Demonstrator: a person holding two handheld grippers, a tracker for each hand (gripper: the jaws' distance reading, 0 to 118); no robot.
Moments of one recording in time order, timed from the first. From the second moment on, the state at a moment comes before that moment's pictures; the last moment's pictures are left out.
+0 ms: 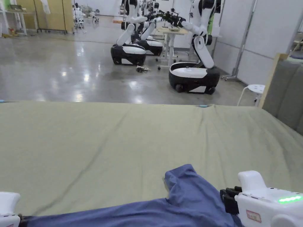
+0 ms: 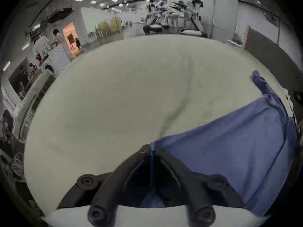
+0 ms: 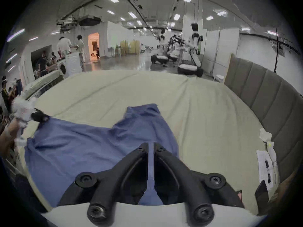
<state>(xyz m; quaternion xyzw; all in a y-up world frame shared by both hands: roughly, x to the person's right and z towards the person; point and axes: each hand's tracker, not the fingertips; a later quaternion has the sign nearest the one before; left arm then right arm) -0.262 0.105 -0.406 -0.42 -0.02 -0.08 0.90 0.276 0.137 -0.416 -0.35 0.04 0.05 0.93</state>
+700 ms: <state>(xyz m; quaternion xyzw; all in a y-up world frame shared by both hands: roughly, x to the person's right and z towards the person) -0.255 0.152 -0.378 -0.38 -0.04 -0.01 0.93 0.276 0.117 -0.479 -0.41 0.06 0.06 0.91</state>
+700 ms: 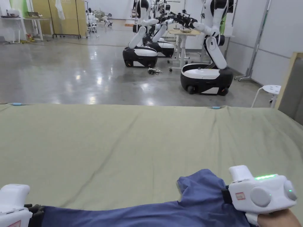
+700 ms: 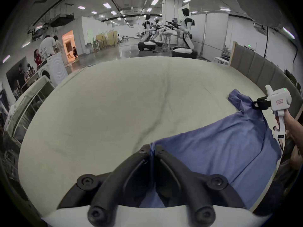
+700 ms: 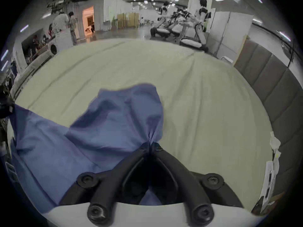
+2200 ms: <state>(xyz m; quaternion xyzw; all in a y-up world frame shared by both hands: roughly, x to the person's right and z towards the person) -0.250 0.175 -0.135 -0.23 -0.01 0.07 0.97 0.189 0.176 -0.141 -0.15 0.10 0.02 0.98</state>
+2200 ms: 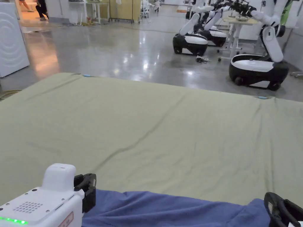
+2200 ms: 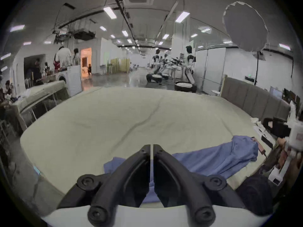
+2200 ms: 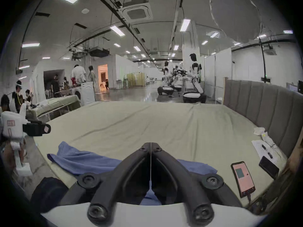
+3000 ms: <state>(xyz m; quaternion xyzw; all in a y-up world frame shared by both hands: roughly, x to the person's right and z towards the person) -0.362 -0.011 -0.257 -0.49 -0.21 0.45 0.72 0.153 0.188 -0.160 -0.19 0.10 0.00 0.98</state>
